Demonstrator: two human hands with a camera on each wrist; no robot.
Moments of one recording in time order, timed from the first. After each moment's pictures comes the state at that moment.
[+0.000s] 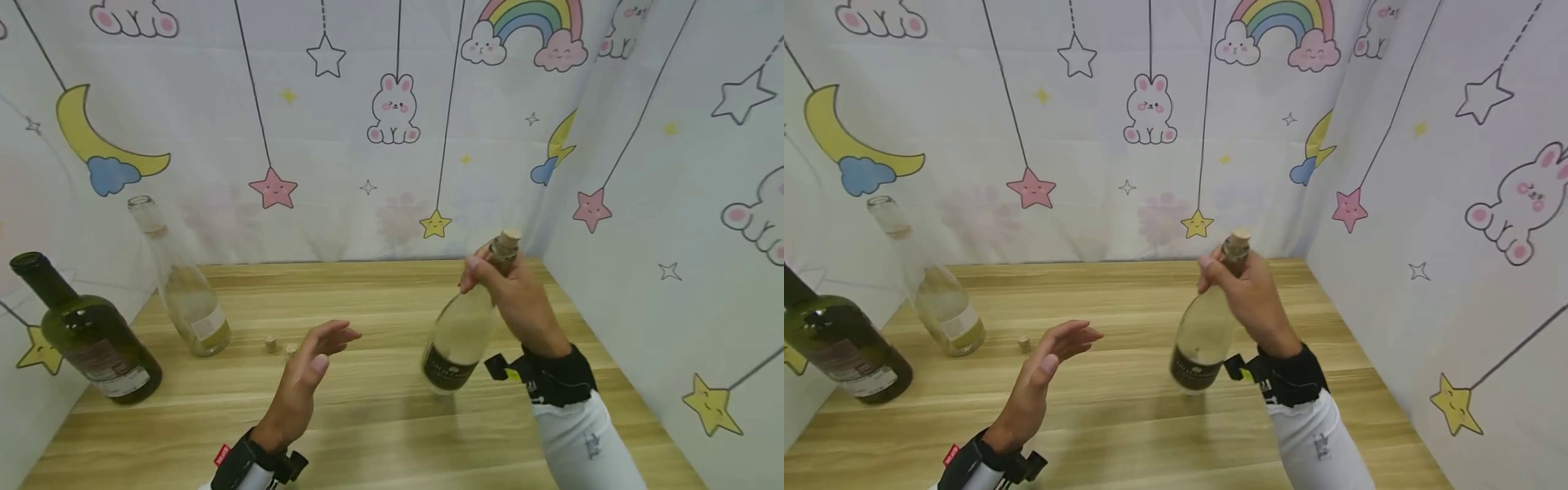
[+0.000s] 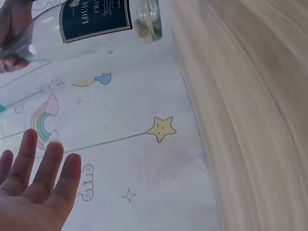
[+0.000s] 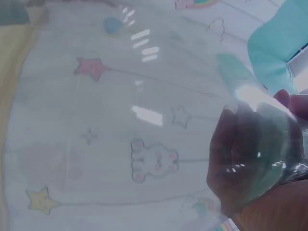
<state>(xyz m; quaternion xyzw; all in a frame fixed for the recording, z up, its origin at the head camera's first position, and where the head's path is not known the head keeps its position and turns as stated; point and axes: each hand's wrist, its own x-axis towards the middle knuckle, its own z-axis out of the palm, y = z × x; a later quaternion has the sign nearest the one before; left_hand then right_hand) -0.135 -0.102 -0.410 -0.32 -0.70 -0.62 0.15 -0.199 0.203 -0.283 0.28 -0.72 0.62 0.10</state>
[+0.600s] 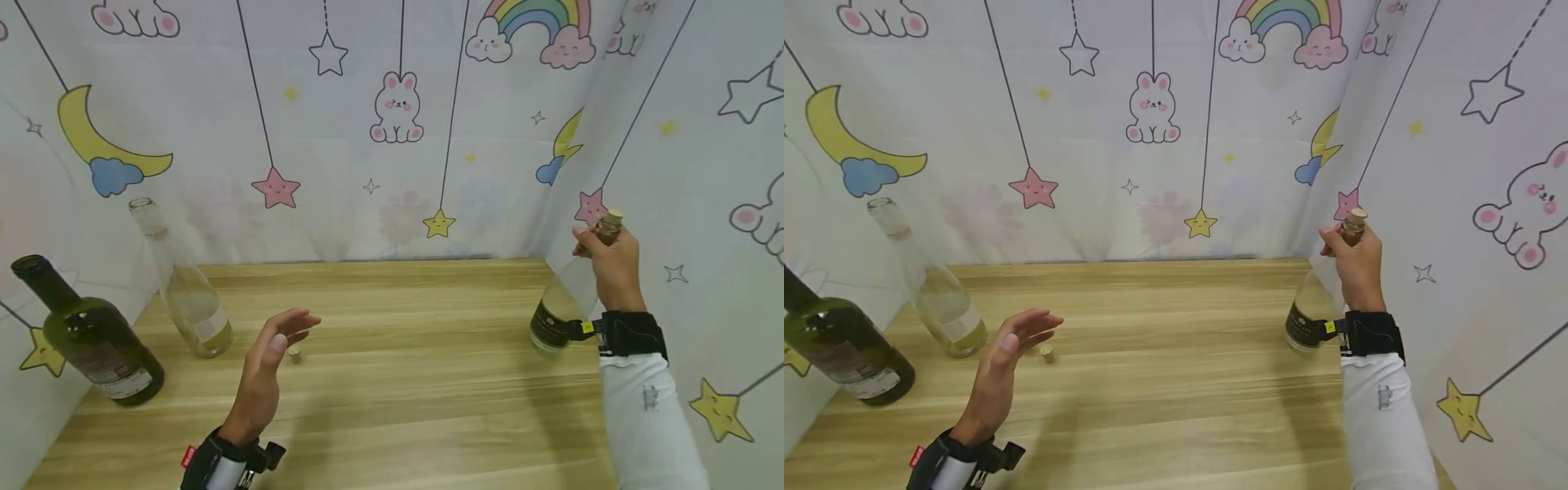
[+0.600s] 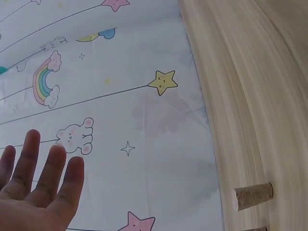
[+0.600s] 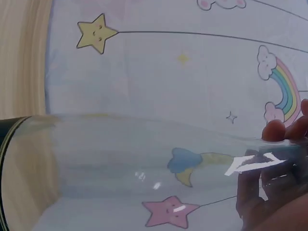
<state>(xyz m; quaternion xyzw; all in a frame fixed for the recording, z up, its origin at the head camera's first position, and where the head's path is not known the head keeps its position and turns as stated) -0.141 -0.140 -0.400 -0.25 -0.70 -0.63 0.22 -0.288 0.352 -0.298 0.05 -0.67 0.70 0.24</state>
